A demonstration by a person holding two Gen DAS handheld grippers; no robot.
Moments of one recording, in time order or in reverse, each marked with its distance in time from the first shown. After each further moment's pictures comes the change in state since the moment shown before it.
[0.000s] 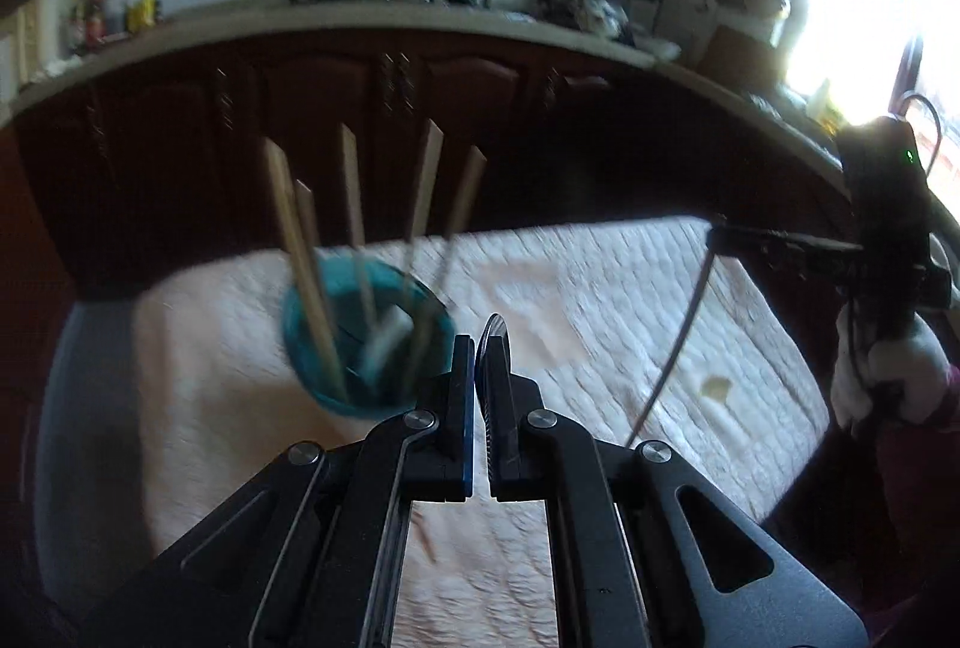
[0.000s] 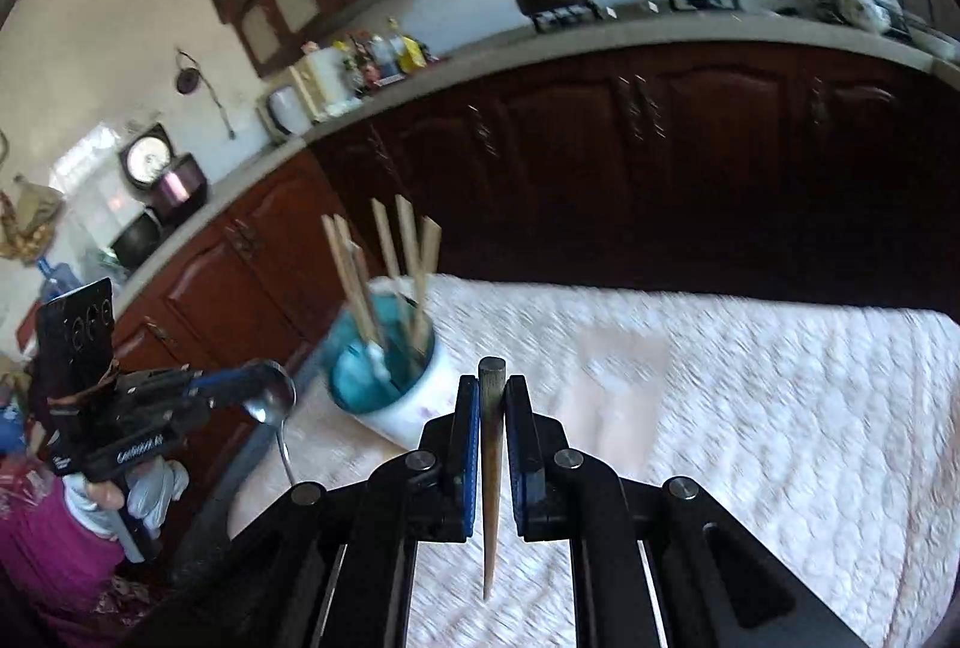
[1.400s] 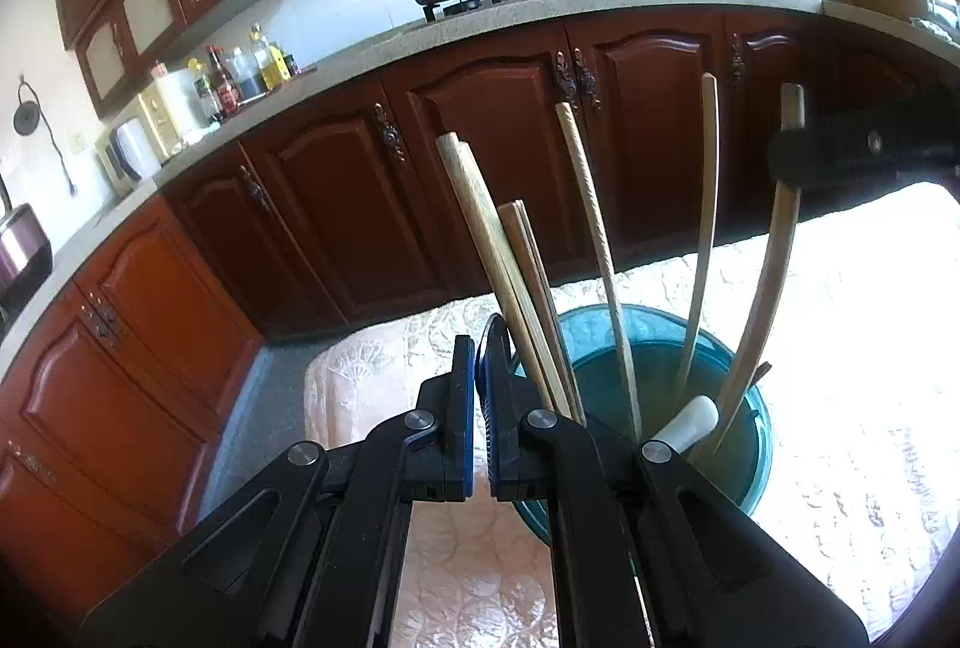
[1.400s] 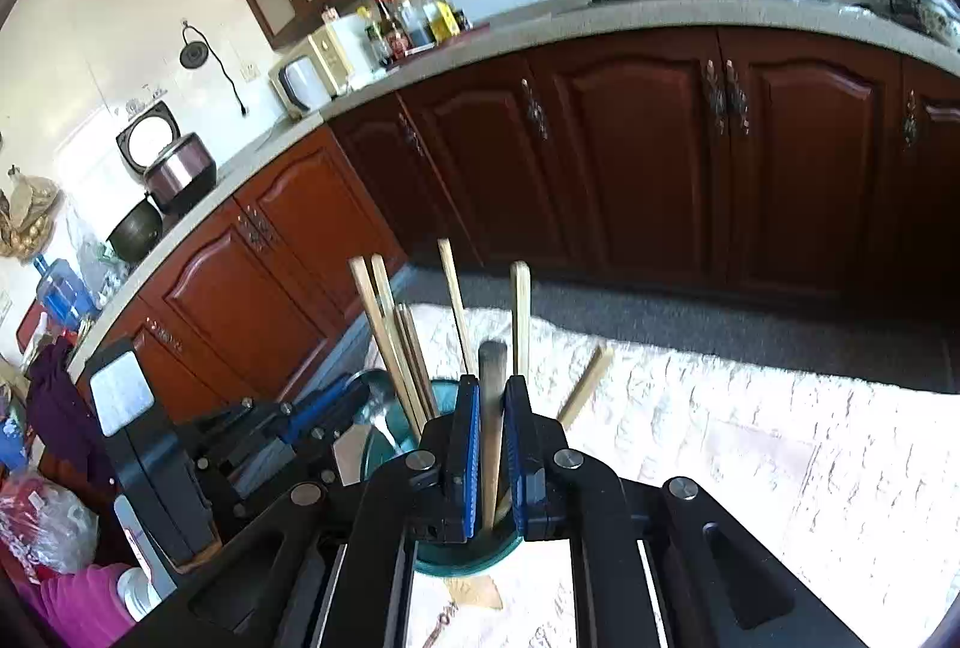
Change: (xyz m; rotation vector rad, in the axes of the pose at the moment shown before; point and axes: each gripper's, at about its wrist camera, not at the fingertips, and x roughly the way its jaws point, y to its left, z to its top) left arm 0.108 0.056 0.002 0.131 -0.019 0.524; right arm 0.151 0.044 0.046 0.007 0.110 0.030
